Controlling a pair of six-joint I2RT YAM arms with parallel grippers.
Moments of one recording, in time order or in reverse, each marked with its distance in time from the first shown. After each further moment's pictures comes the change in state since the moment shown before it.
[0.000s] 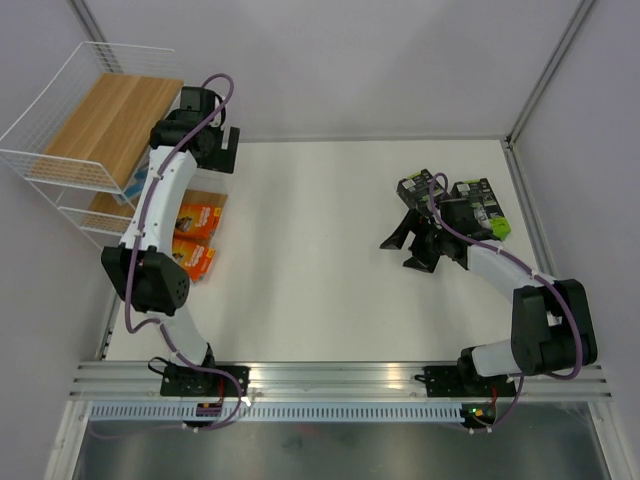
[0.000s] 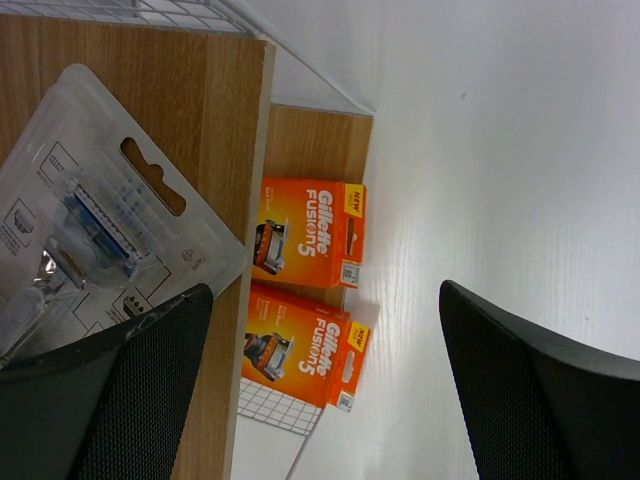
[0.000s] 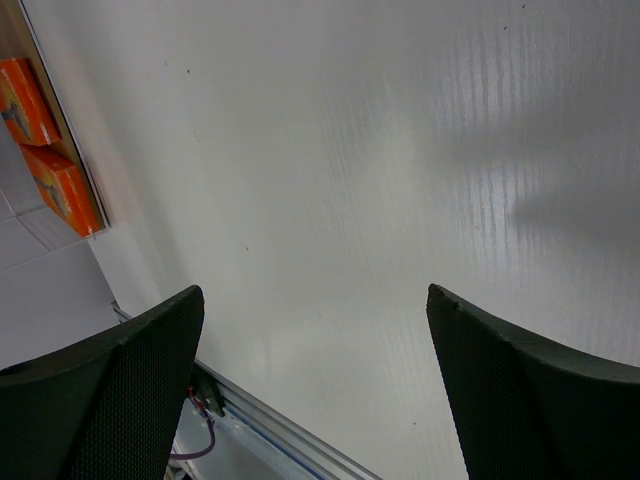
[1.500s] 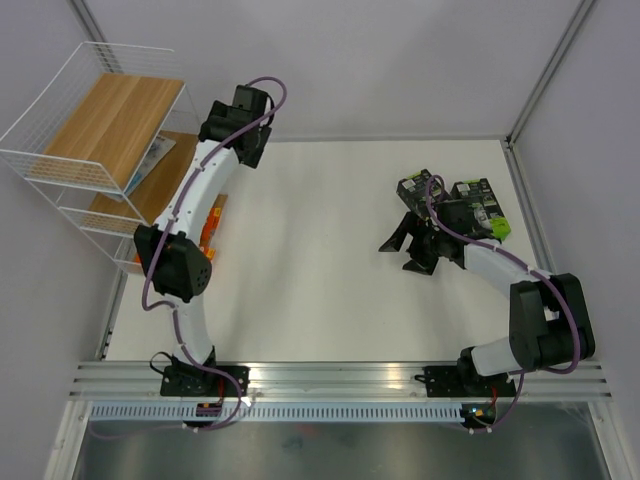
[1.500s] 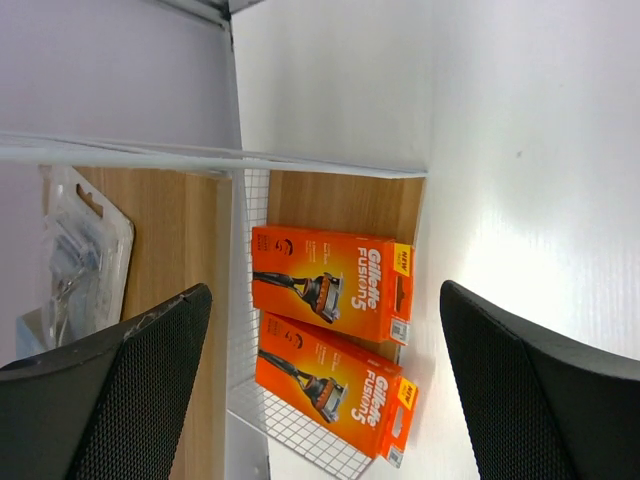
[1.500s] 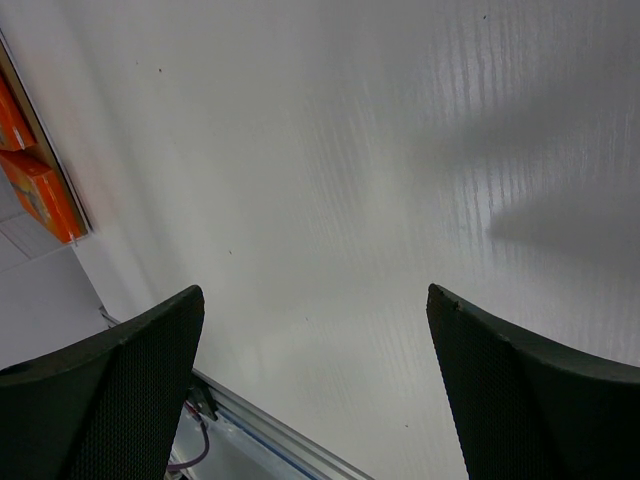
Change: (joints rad) left arm -0.153 0.180 0.120 0.082 -0.338 0.116; right arm 0.013 0.030 0.000 -0.005 0.030 0.004
